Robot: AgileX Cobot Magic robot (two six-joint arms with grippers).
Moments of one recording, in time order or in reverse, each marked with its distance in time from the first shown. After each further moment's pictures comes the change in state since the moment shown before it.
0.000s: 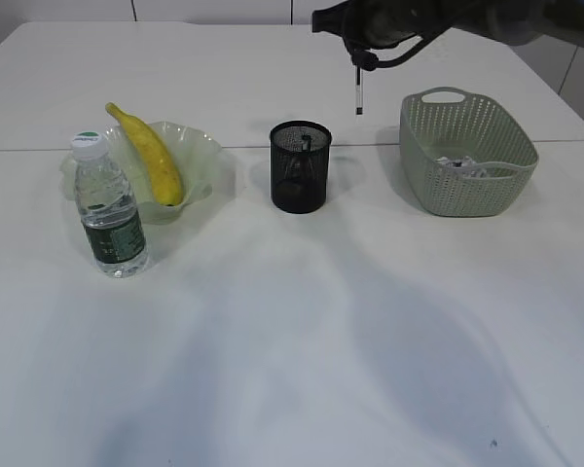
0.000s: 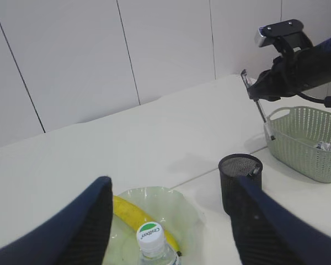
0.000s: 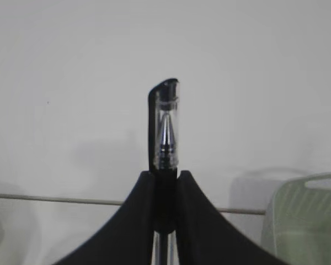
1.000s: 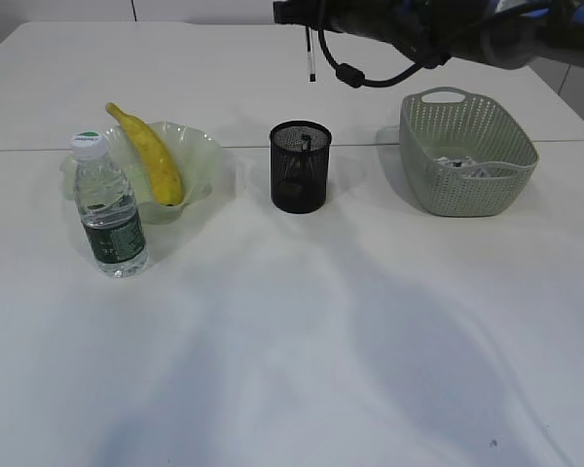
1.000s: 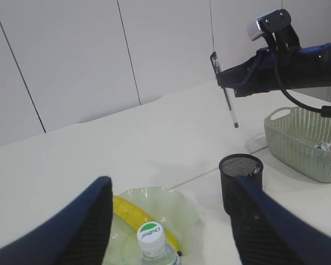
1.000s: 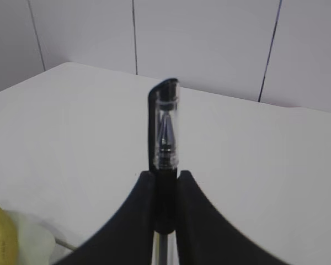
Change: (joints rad) left arm 0.000 0.000 0.000 0.000 0.000 0.000; right arm 0.000 0.001 0.091 -0.149 -0.491 -0.002
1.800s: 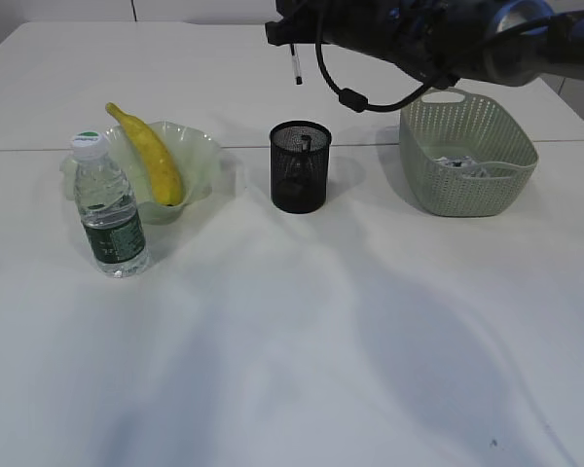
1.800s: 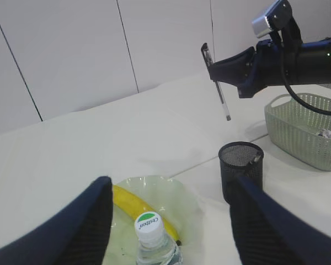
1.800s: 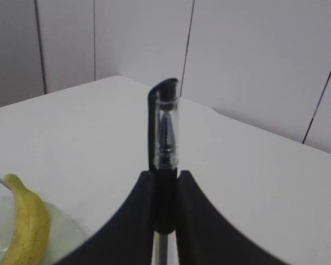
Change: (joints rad) left arm 0.000 0.043 0.000 0.000 -0.009 0.000; right arm -0.017 0.006 0.070 -0.124 -0.235 0.000
